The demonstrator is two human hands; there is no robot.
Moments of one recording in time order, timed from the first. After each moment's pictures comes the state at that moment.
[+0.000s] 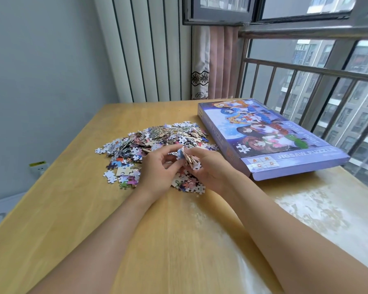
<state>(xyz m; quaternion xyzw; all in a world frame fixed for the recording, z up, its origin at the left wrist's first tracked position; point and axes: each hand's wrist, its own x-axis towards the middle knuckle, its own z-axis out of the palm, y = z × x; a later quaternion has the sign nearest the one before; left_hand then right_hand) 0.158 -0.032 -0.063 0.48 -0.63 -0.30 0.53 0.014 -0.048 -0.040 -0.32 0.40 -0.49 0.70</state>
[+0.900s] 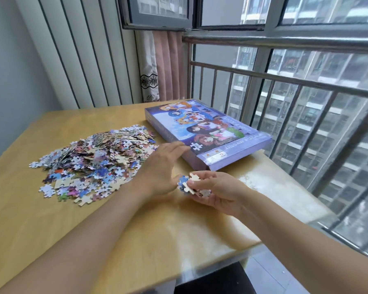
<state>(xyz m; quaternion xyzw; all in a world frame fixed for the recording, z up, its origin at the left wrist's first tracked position) 0.053 -0.035 -0.044 0.37 -0.90 -0.05 0.24 -0.125 0.053 -0.039 -0.29 0.48 -0.46 0.69</state>
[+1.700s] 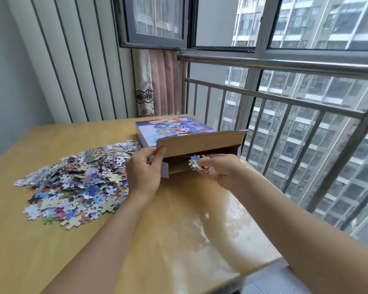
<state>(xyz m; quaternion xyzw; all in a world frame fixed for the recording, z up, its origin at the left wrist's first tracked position) 0.035 -0.053 -0.034 0.46 -0.61 -0.19 0.62 -0.157 -0.017 0.009 -0.25 0.59 -0.56 0.53</state>
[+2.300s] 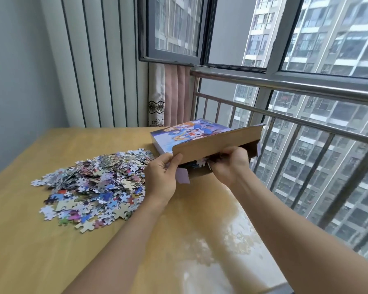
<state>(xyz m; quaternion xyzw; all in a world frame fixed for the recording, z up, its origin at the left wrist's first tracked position) 0.033 -0.050 -0.018 0.42 -0.59 -0.30 0.62 -0.135 -0.051 0.038 -0.12 0.36 -0.73 0.57</state>
